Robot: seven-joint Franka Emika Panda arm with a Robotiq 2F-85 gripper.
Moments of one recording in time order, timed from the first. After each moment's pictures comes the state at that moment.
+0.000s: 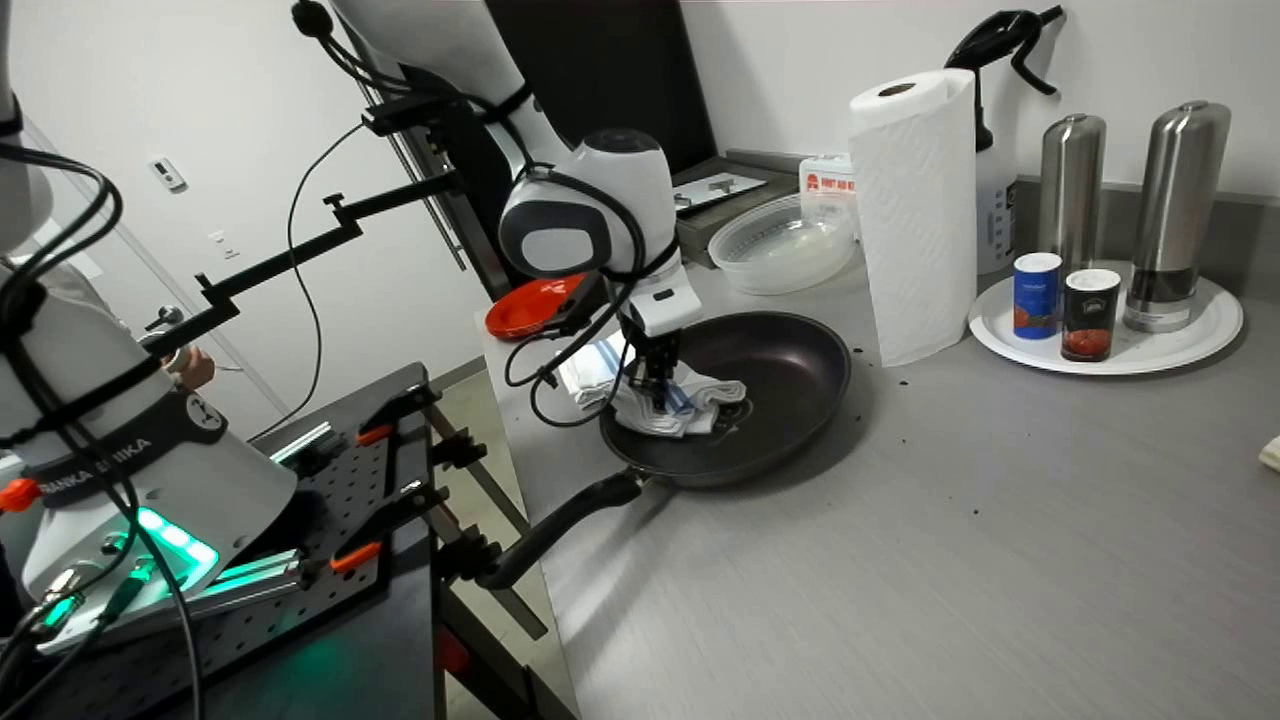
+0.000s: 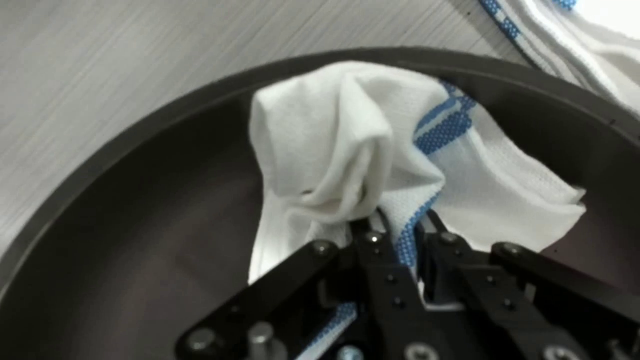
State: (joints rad) arm -0.05 0.81 0.10 -2.19 0.41 2.87 0.43
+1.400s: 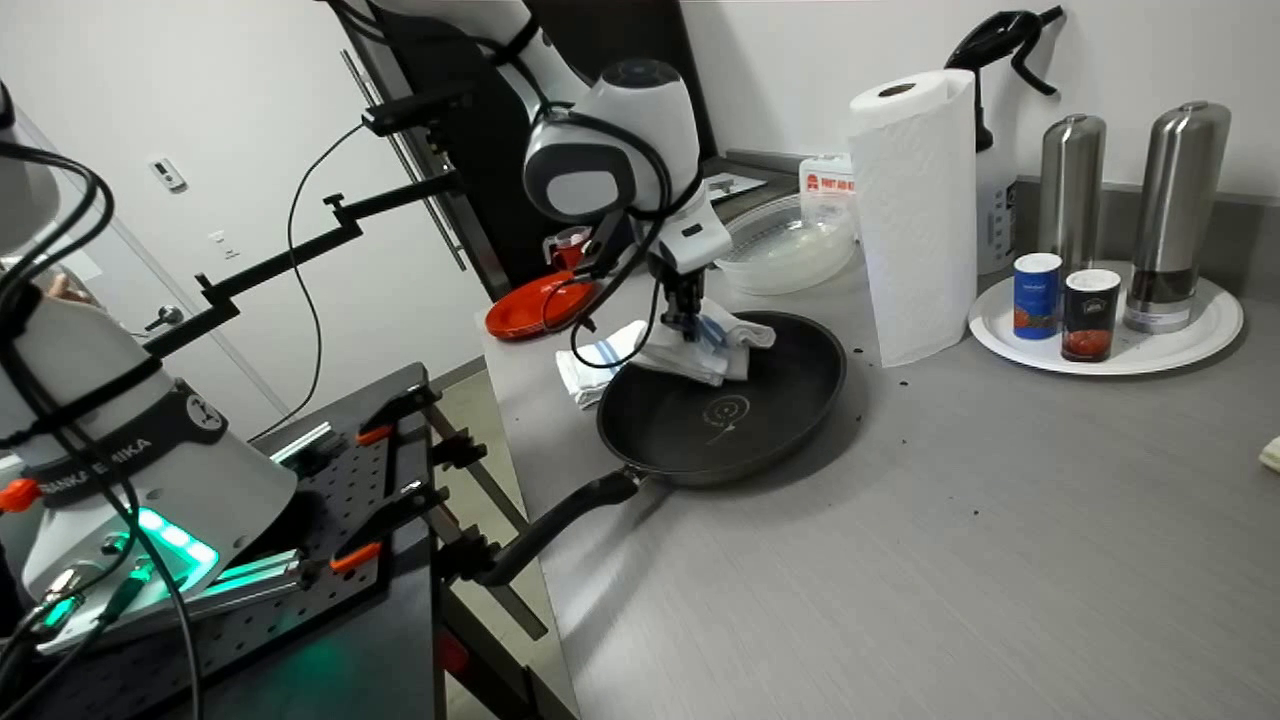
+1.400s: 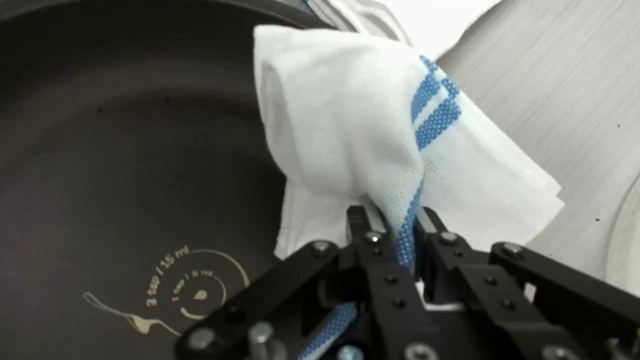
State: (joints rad) arm -0.11 0.76 0.20 -2.08 0.46 2.83 0.38
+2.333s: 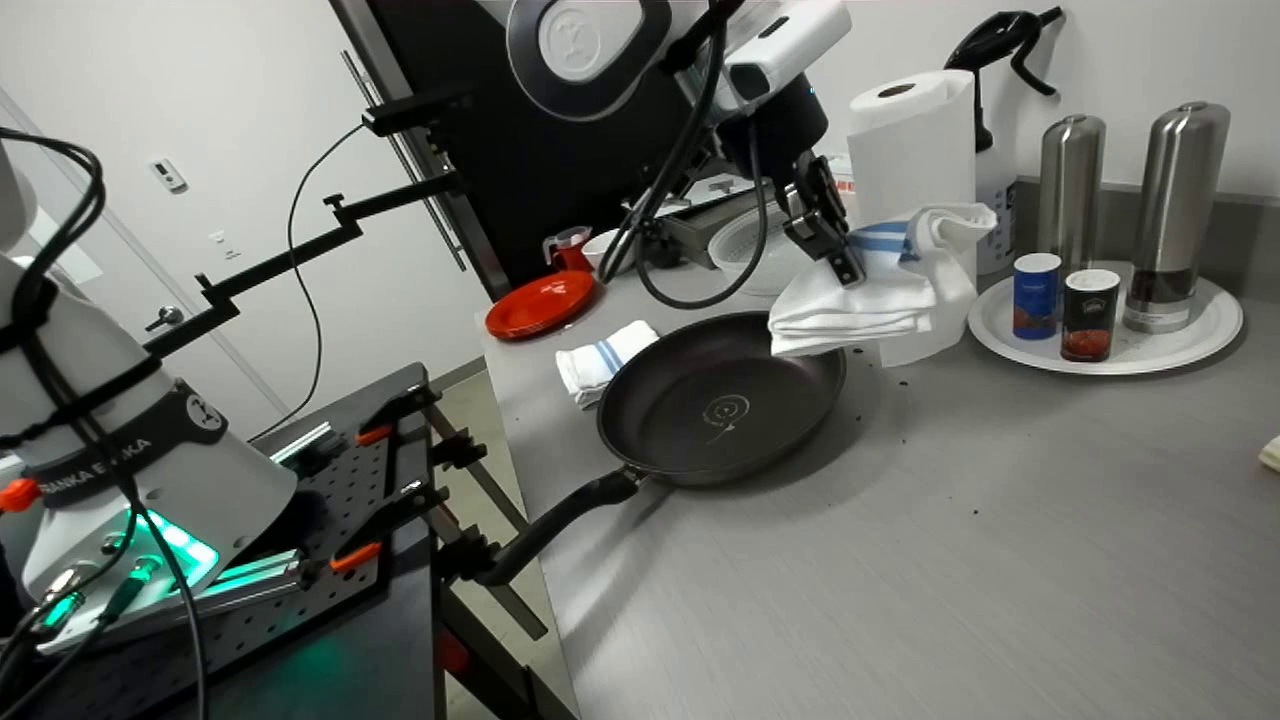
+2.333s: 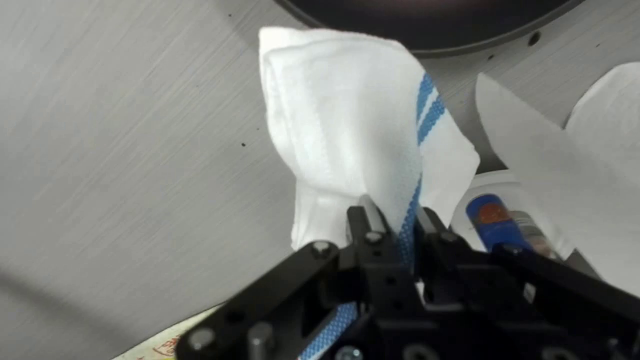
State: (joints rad) arm 0.10 0.57 -0.34 -2.10 0.15 2.93 0.43
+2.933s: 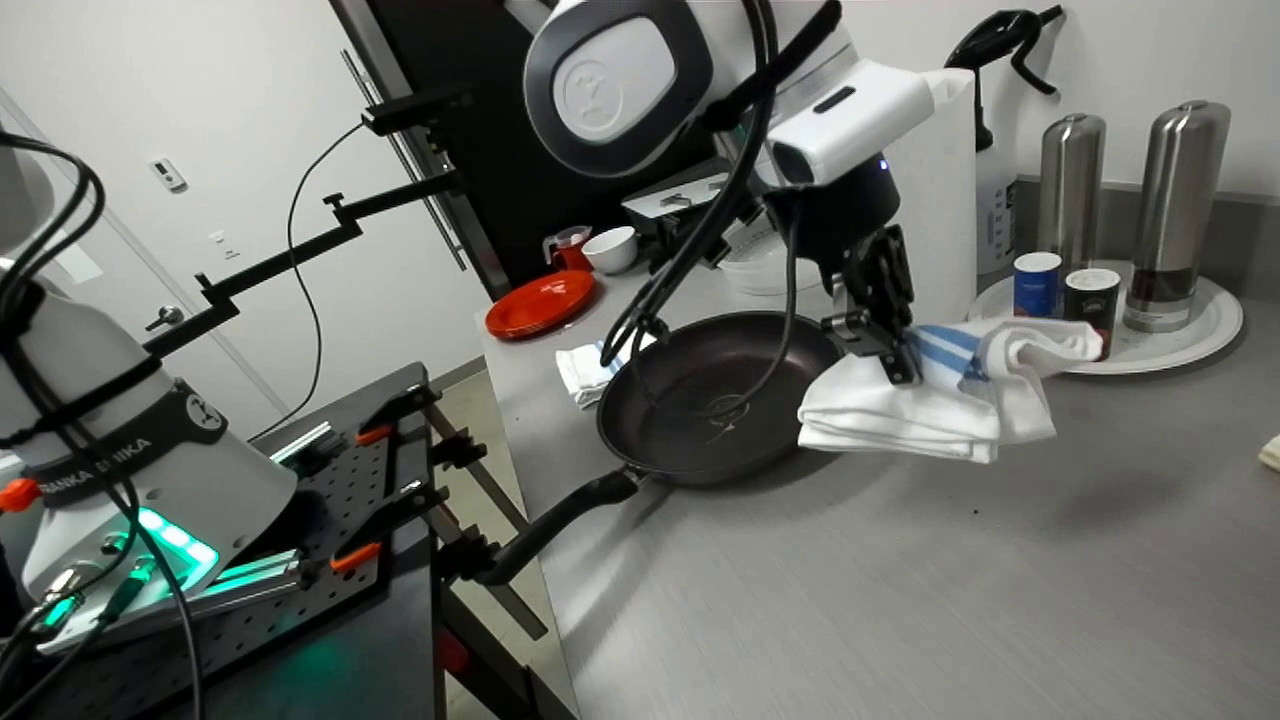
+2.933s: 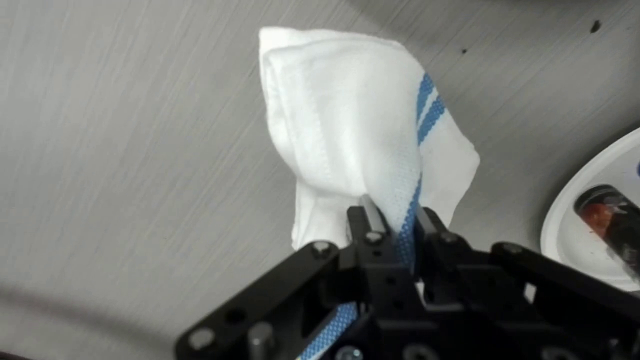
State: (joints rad) arm -0.07 0.66 -0.33 -2.04 0.21 2.90 0.45
